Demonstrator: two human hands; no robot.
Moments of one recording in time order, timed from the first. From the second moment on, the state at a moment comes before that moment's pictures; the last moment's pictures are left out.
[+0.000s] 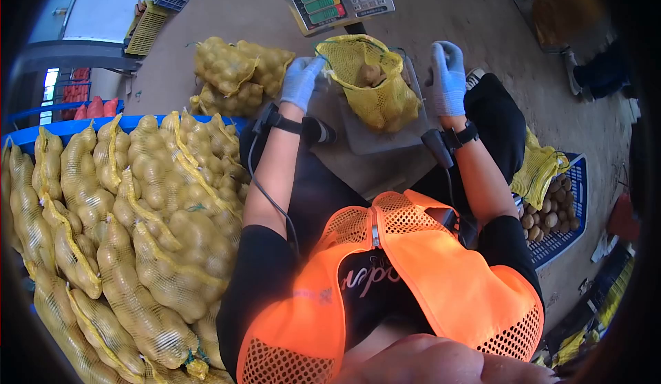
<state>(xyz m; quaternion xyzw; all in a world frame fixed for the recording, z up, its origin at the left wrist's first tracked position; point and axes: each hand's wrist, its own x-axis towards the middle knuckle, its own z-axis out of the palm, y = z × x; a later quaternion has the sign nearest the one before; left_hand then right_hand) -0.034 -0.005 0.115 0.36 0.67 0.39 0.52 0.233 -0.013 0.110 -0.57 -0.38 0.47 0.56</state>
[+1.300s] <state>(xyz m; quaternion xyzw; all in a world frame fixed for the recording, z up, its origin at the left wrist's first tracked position) -0.106 0.014 0.096 0.36 0.63 0.41 0.55 0.579 -0.380 -0.023 -0.94 -0.17 0.25 -0.19</state>
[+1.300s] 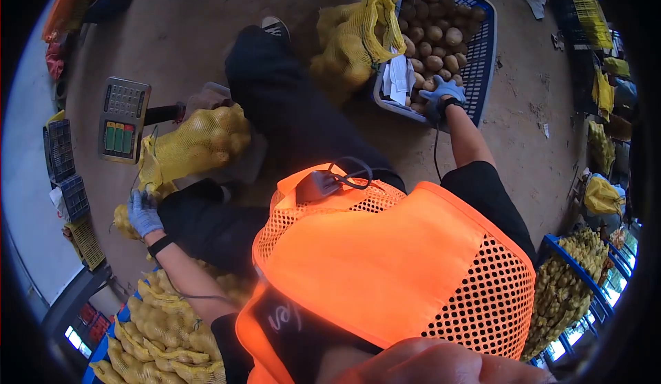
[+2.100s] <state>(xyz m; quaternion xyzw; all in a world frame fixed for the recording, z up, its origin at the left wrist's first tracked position) -0.054 0.020 0.070 0.37 0.64 0.27 0.61 0.427 -0.173 0.175 -0.35 -0.24 0.66 0.62</state>
